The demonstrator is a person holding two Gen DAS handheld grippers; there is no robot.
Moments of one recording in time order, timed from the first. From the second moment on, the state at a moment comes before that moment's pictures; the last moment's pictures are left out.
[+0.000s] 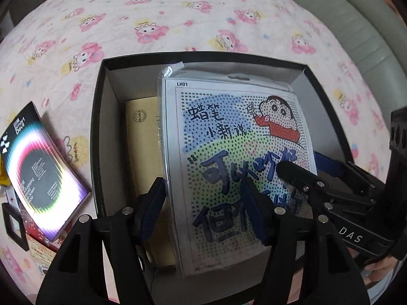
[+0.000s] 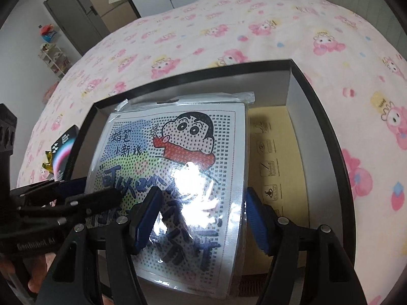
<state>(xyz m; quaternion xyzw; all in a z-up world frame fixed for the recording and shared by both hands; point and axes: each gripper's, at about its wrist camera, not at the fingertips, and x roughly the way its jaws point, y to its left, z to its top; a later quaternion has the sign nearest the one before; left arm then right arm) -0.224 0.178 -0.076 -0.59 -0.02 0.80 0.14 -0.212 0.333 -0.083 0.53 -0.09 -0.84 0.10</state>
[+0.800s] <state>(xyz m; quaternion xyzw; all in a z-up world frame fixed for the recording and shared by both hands) -0.222 0.255 -0.089 -0.61 0.10 0.76 0.22 -0.199 0.382 -0.057 0.50 -0.13 -0.86 0.01</state>
